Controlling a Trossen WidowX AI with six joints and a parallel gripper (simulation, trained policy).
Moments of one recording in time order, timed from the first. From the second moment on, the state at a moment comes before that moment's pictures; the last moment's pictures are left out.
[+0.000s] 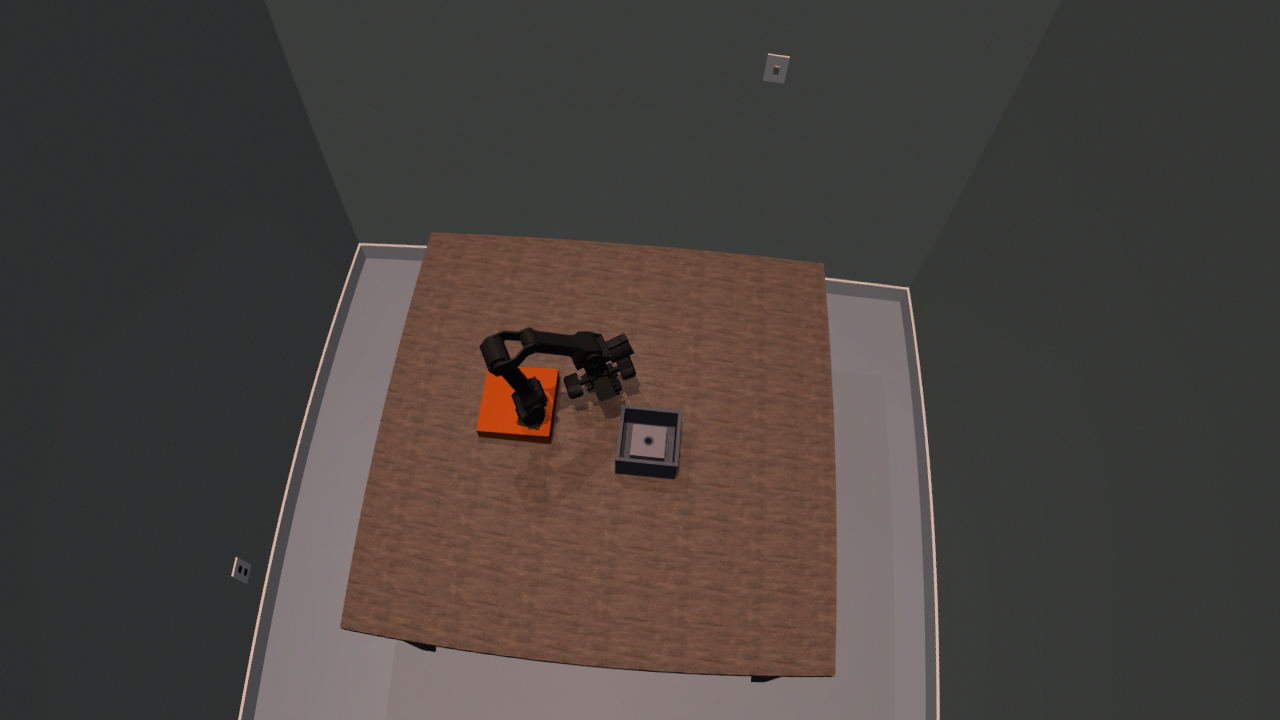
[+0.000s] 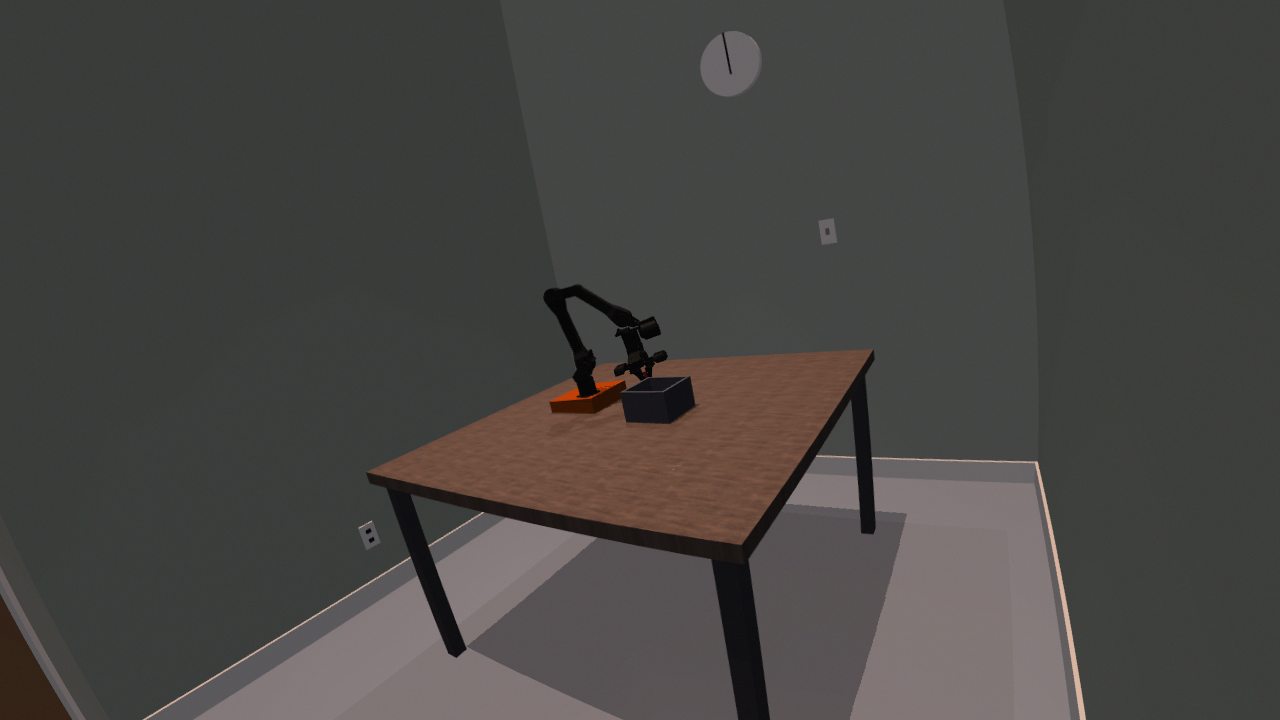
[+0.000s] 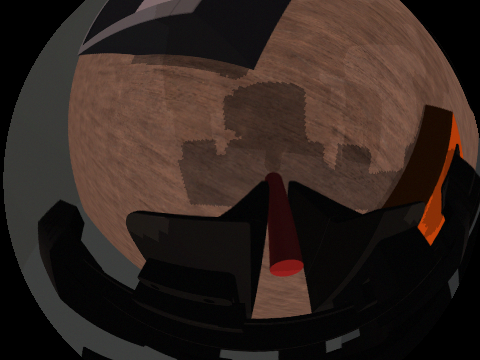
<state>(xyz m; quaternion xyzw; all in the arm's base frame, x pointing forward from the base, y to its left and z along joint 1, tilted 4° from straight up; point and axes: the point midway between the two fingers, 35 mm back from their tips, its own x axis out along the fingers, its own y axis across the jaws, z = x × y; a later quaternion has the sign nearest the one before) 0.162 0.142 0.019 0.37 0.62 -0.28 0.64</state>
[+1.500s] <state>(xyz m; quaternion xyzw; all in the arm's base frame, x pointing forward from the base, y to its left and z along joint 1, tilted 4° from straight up) 0.297 0.046 0.105 0.38 0.51 -0.32 0.70</state>
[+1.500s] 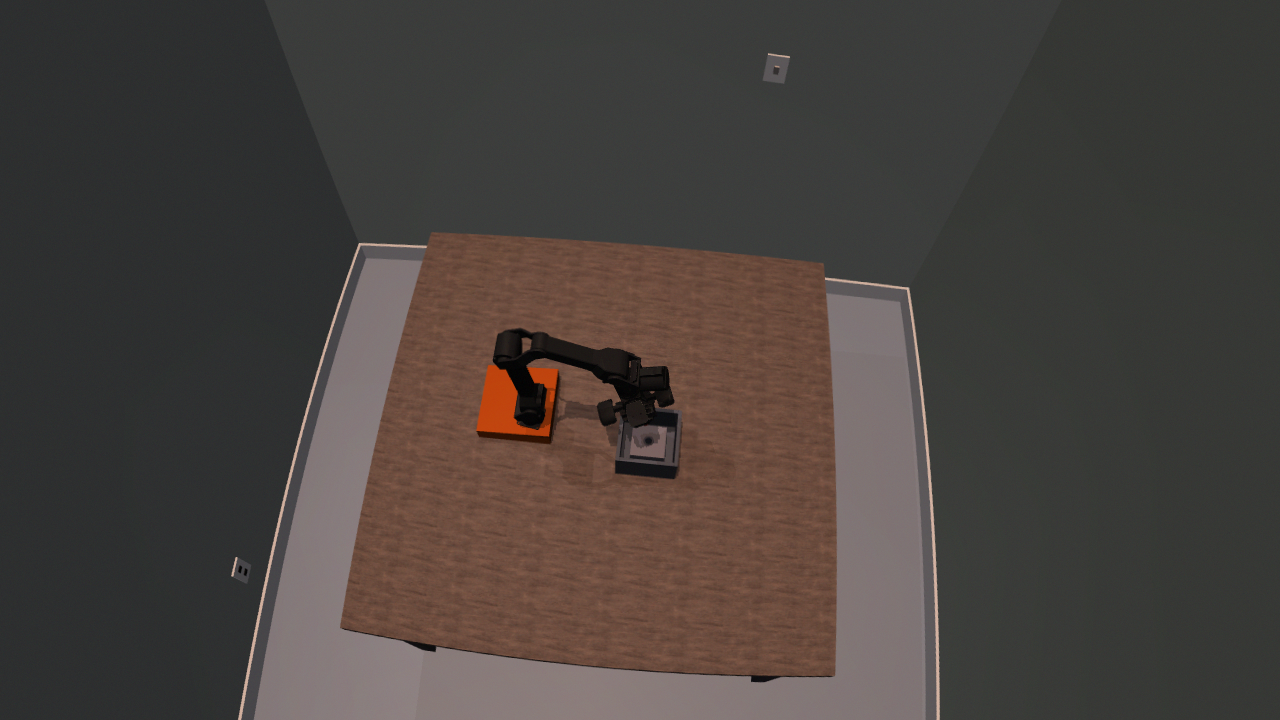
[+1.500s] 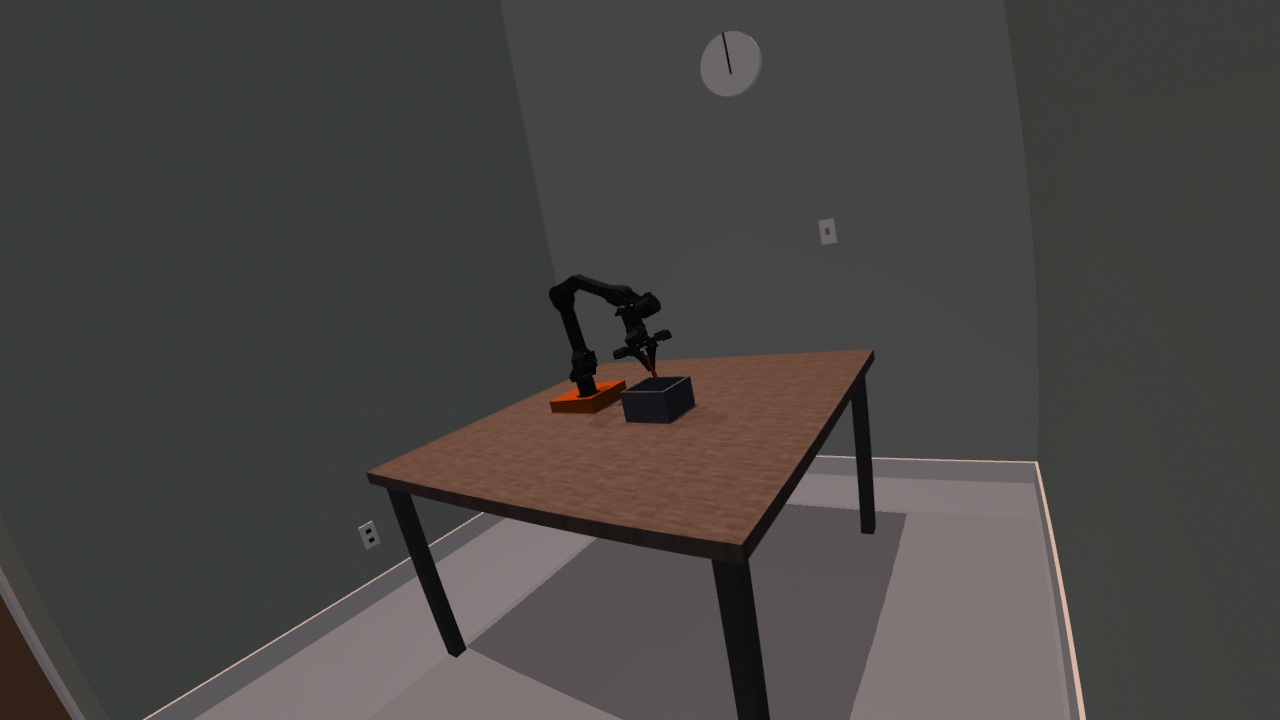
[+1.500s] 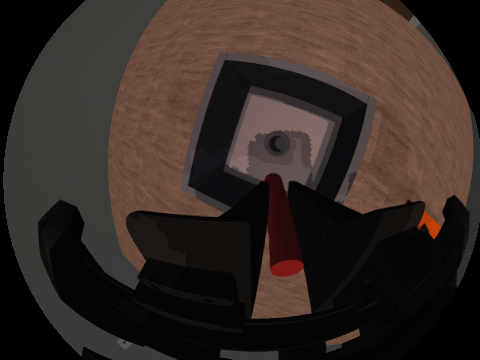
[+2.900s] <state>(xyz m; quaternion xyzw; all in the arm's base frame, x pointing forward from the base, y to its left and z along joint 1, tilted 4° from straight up) 0.353 -0.003 0.053 0.35 0.56 -0.34 0.67</state>
